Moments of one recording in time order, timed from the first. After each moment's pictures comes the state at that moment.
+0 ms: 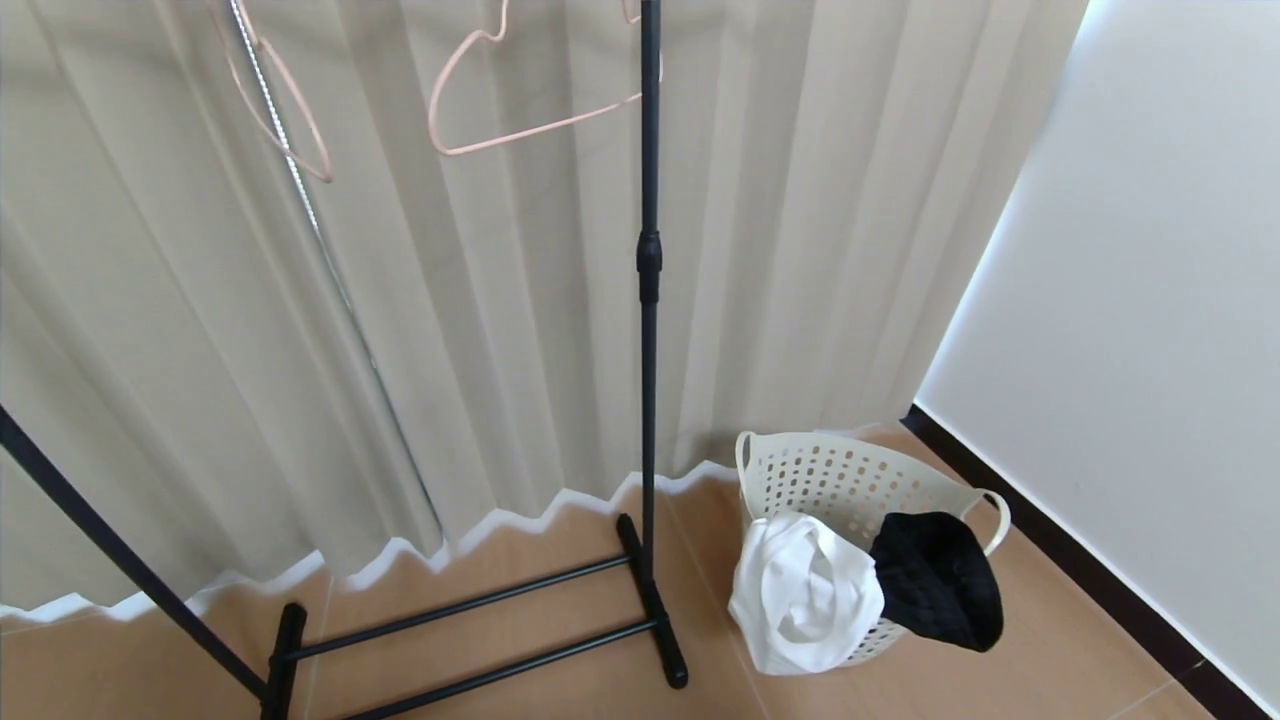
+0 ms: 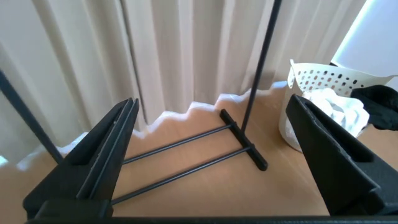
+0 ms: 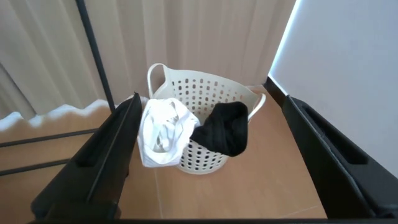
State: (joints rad) left arm 0.00 0.00 -0.01 0.00 -0.11 0.00; right arm 0.00 0.00 0.00 0.00 0.02 -0.01
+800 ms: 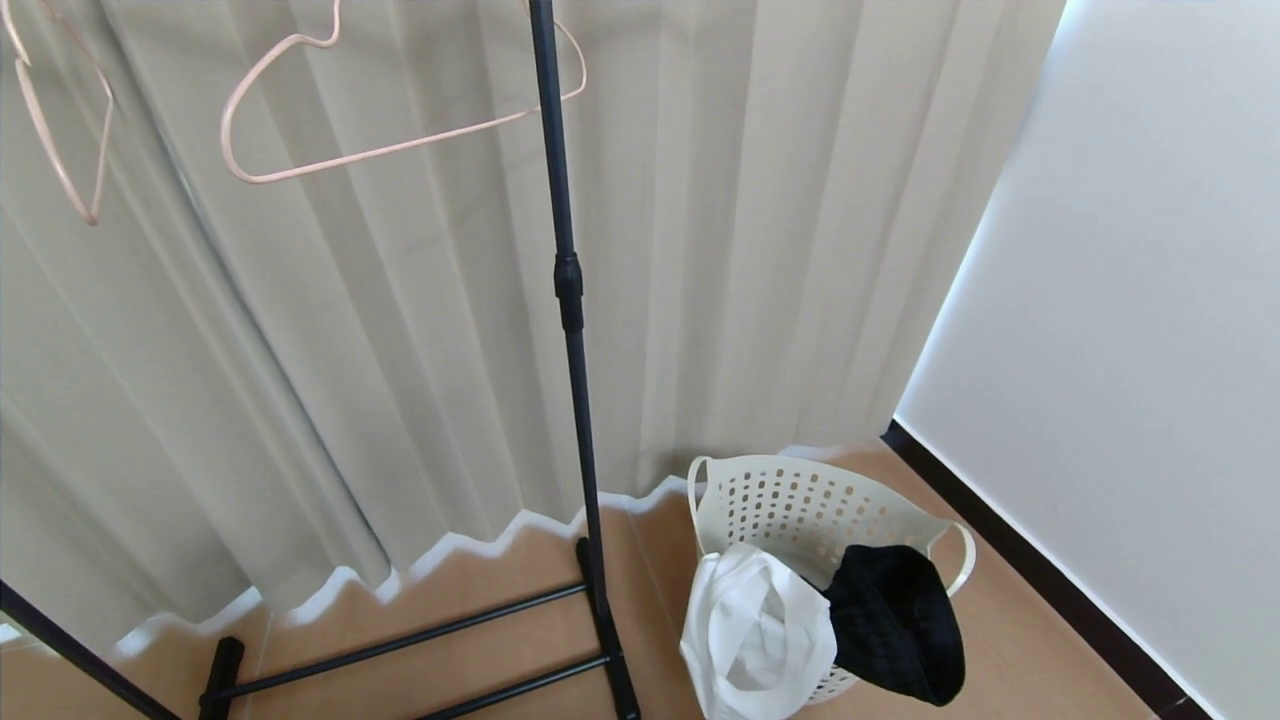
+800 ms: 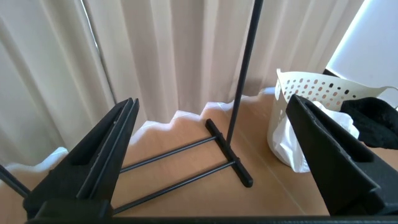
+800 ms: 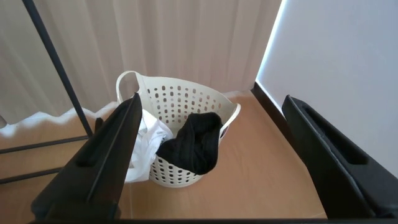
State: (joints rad) left arm 0.00 0.00 -0.01 0.00 -0.11 0.00; right arm 0.00 0.00 0.00 0.00 0.02 -0.01
